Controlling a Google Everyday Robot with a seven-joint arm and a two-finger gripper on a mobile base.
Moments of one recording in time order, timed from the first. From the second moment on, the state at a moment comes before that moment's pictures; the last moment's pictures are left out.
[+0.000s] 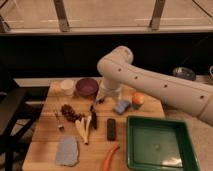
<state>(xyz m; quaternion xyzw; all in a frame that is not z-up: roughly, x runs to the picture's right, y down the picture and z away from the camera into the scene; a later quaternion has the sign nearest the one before) -0.004 0.055 0.698 -0.19 -0.22 -0.58 0.76</state>
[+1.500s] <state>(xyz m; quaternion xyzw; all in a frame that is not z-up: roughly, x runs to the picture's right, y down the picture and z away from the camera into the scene) -0.218 0.084 0.733 -0.15 -0.31 -0.67 0.66</state>
